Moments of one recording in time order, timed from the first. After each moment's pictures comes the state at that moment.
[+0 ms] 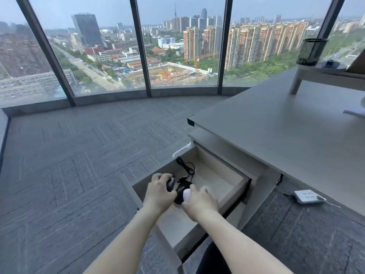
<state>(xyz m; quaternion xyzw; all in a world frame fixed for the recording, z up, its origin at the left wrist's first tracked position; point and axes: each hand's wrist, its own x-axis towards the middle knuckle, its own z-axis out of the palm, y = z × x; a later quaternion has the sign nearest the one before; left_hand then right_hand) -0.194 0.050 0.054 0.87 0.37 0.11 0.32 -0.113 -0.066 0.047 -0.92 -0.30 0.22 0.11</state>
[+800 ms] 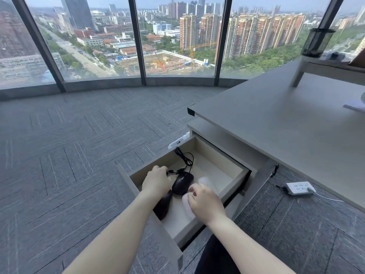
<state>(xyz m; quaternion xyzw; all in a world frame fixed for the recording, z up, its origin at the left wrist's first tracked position) -0.177 0.077 0.033 0.89 0.39 0.02 0.23 -0.118 -0.092 0.022 -0.88 -0.39 0.12 0.26</state>
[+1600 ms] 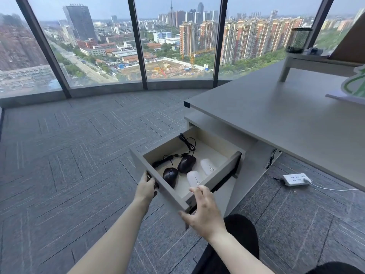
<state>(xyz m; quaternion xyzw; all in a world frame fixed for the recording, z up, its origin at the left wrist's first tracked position) -0.258 0.038 -0.010 0.60 0.43 0.18 0.66 -0.192 -0.171 -0.003 -0.85 -0.41 0.07 0.34</state>
